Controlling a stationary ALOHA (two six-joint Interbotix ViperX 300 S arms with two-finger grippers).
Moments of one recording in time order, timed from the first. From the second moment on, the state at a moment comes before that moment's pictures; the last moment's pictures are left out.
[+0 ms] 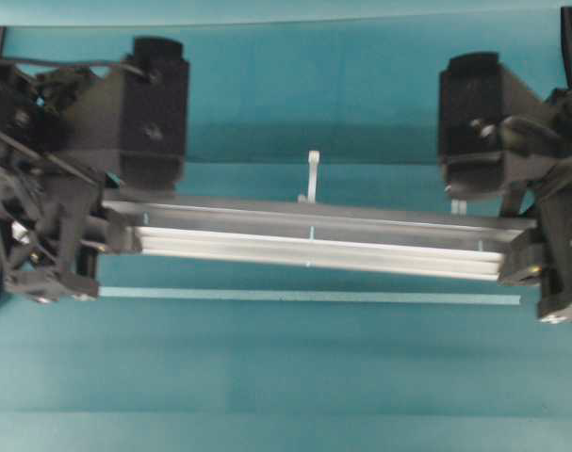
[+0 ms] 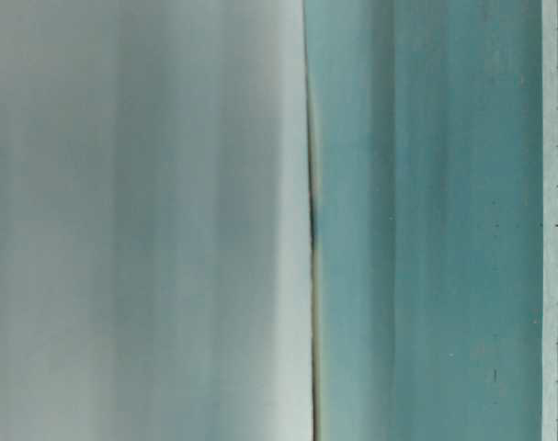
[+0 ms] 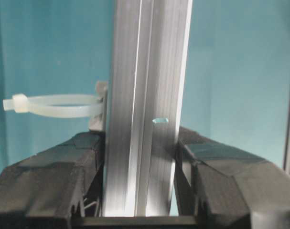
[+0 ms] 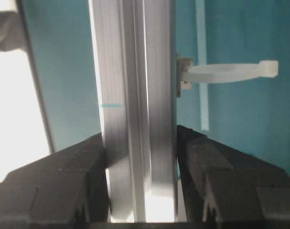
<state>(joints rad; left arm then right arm) -0.07 -0.23 -0.12 0.02 1.50 -0.12 0.06 -0.28 -0.07 0.16 1.69 0.25</state>
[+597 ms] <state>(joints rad) -0.05 -0.35 0.40 0.02 1.16 -0.12 0.04 -0.41 0.44 0.10 1.27 0.24</state>
